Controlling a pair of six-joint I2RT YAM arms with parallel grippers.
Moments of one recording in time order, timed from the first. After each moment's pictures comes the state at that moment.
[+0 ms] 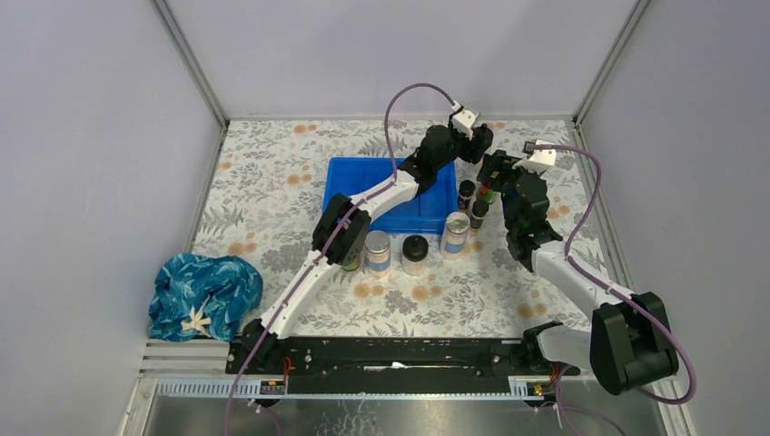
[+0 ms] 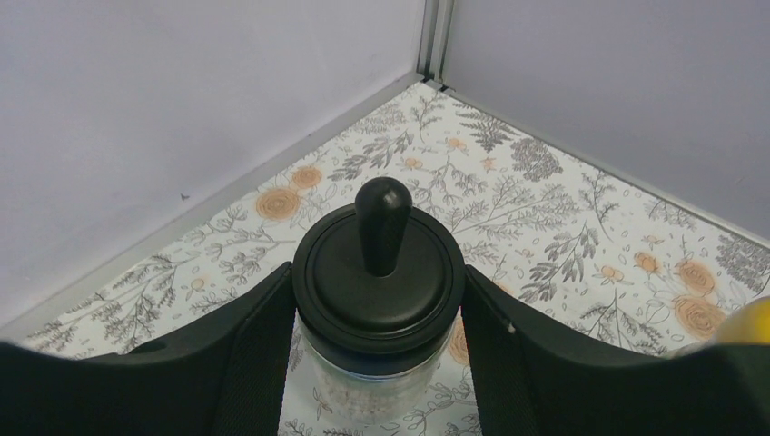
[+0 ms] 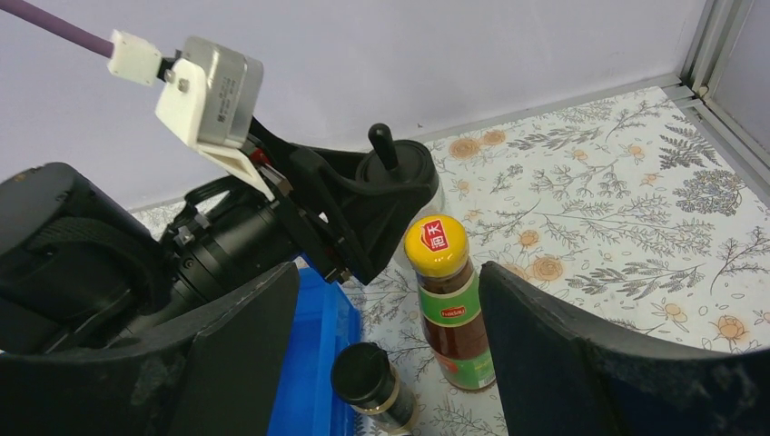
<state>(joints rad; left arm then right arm) -0.67 2.74 2.39 0.37 0.14 -0.06 0.31 1.21 0.63 0.56 0.36 0.27</state>
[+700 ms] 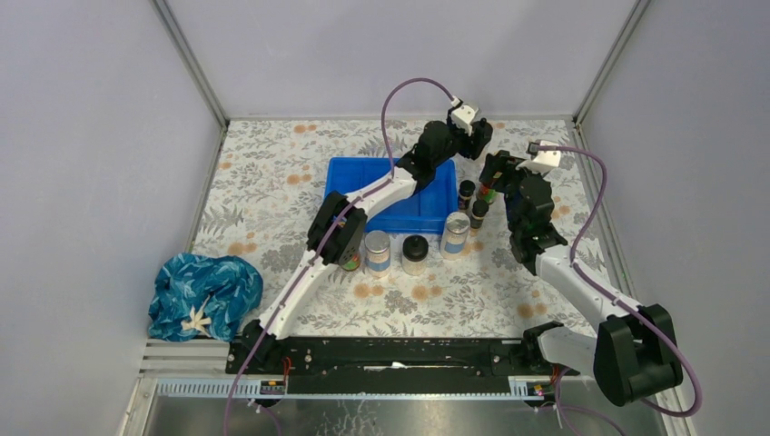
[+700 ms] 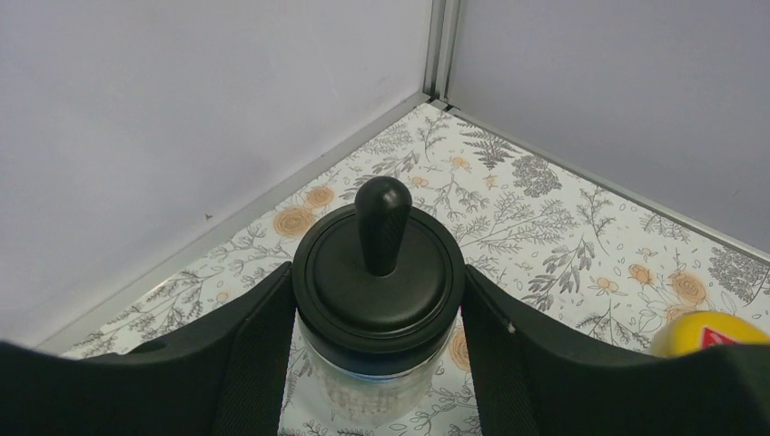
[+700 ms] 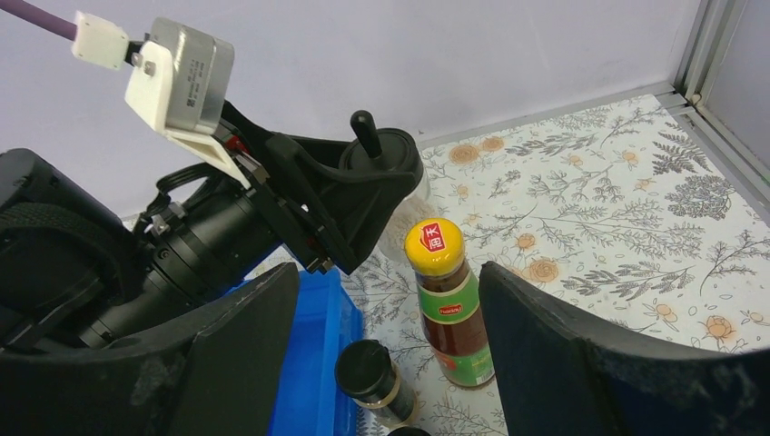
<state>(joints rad) -0.67 2.66 2.32 0.38 0.13 -0.04 0.31 1.16 0.63 0.52 0.36 0.26</state>
